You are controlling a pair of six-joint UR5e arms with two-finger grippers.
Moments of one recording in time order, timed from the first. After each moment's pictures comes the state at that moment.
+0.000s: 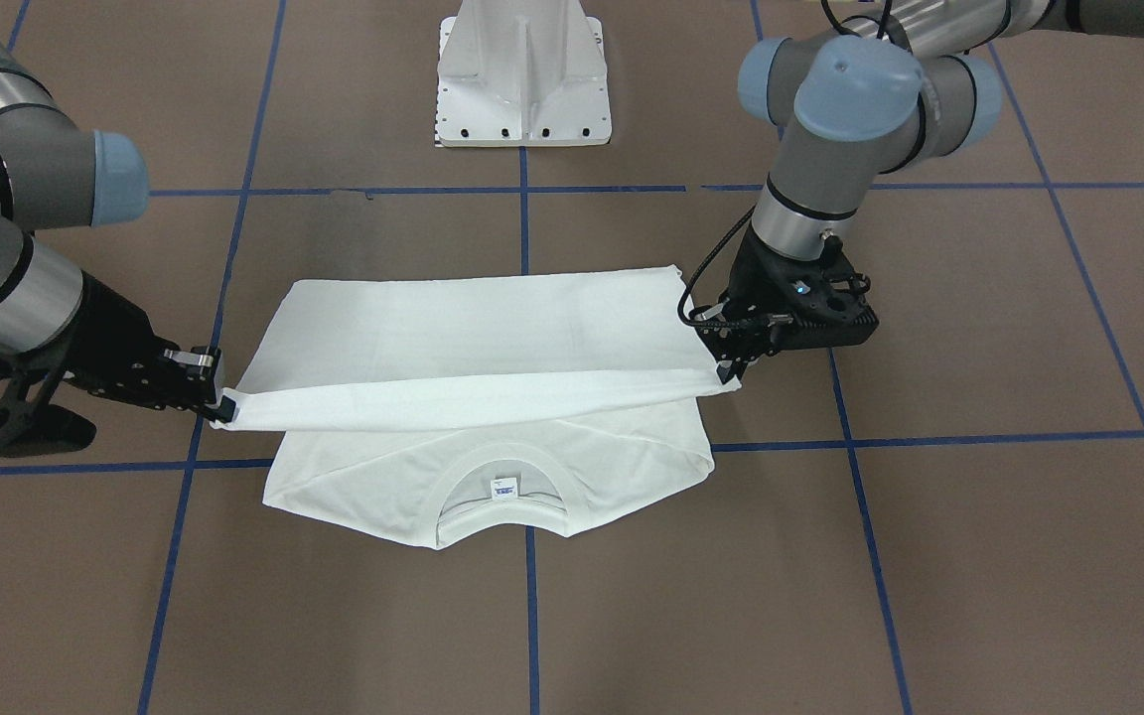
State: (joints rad) left arm -0.78 -2.17 -1.60 -1.87 -1.88 -1.23; right arm 1.04 -0.99 1.44 -1.21 2.37 1.00
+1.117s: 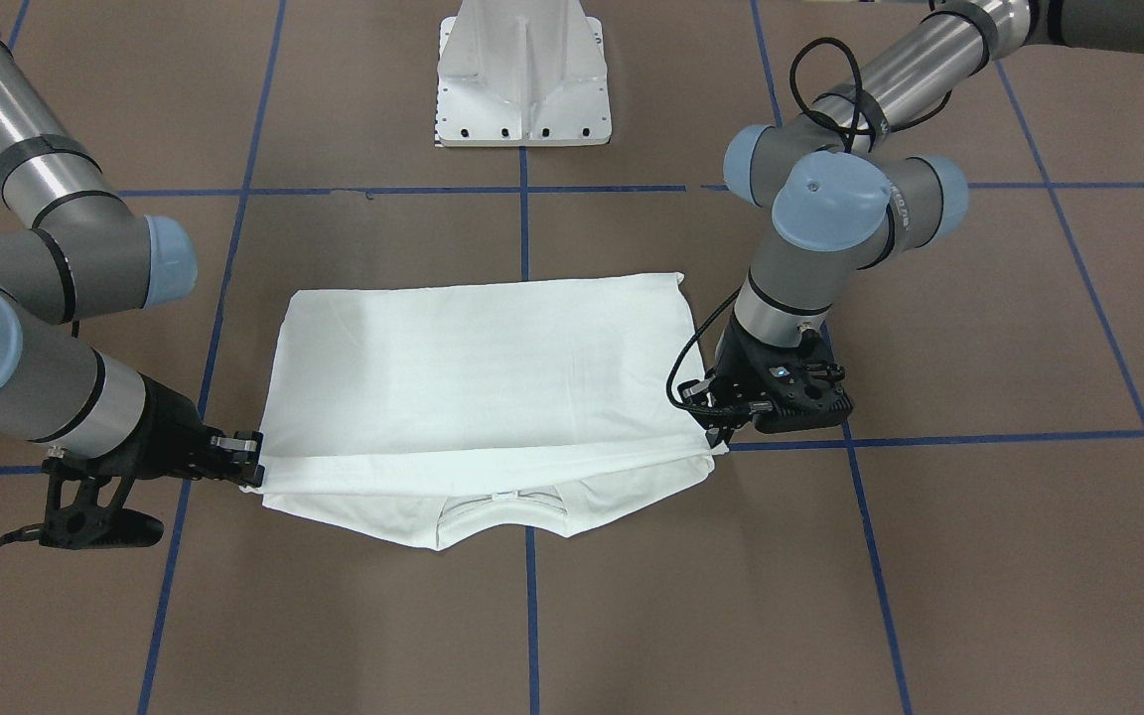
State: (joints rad) left arm -0.78 -2.21 -1.48 -1.95 -1.88 -1.24; right arm 1.00 -0.94 1.33 -1.21 2.35 0.96
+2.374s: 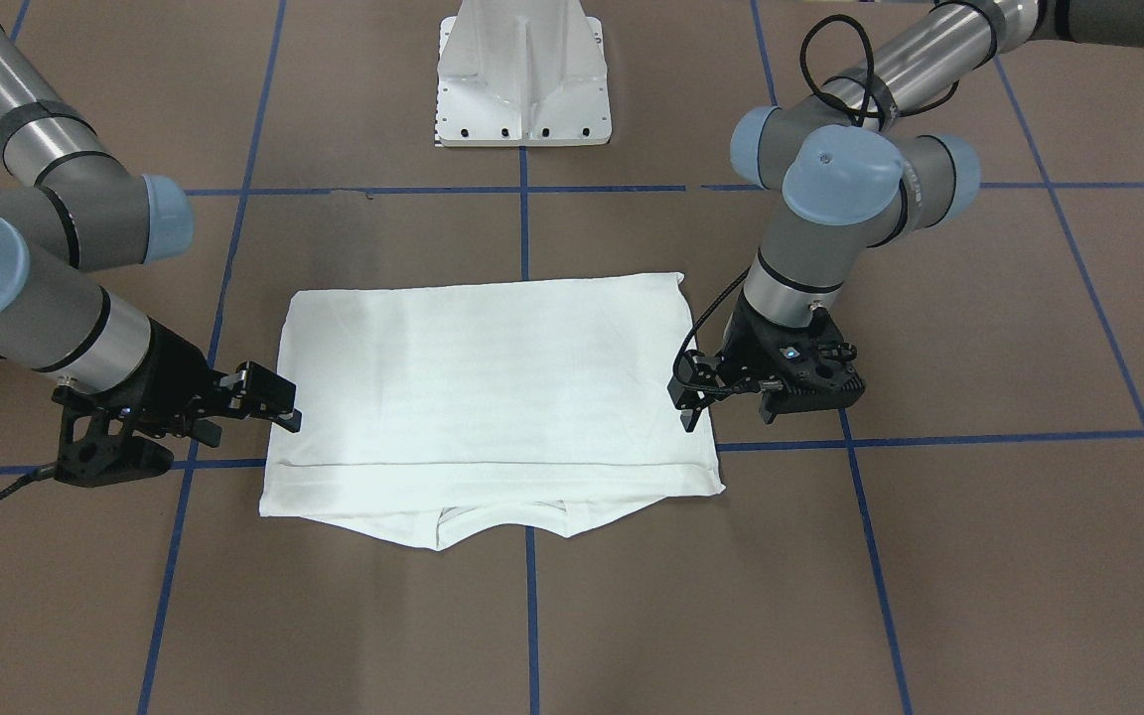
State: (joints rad) left arm -0.78 -2.16 -1.58 -1.90 -1.87 -1.23; right arm 0.97 -1.10 1.52 -1.12 2.33 1.00
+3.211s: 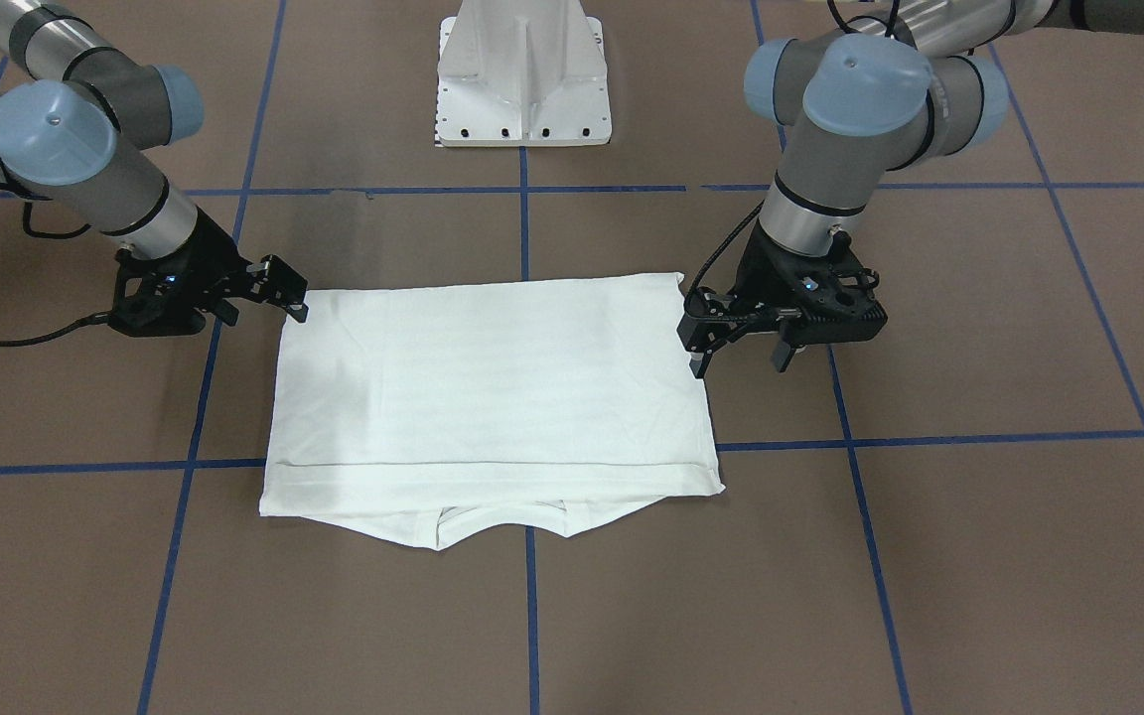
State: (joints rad) left arm -0.78 -2.11 -1.75 -1.78 -1.87 -1.23; right arm 0.72 -1.36 1.78 -1.12 2.12 1.24
